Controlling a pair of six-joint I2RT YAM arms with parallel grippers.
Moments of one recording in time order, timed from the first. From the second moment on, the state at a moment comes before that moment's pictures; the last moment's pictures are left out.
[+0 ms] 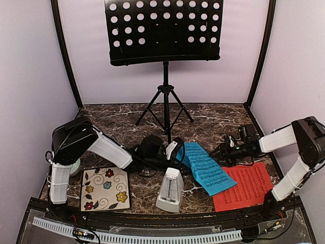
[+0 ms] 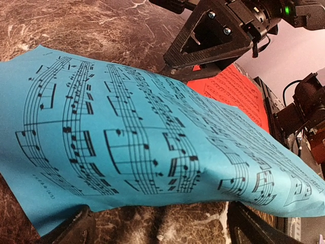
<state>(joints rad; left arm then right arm) -0.95 2.13 1.08 0.54 0.43 -0.38 0.24 1.57 0.58 0.03 -0.72 0.68</state>
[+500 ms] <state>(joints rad) -0.94 2.13 1.07 0.55 0.42 -0.42 0.25 1.42 0.53 0.19 -0.78 0.83</state>
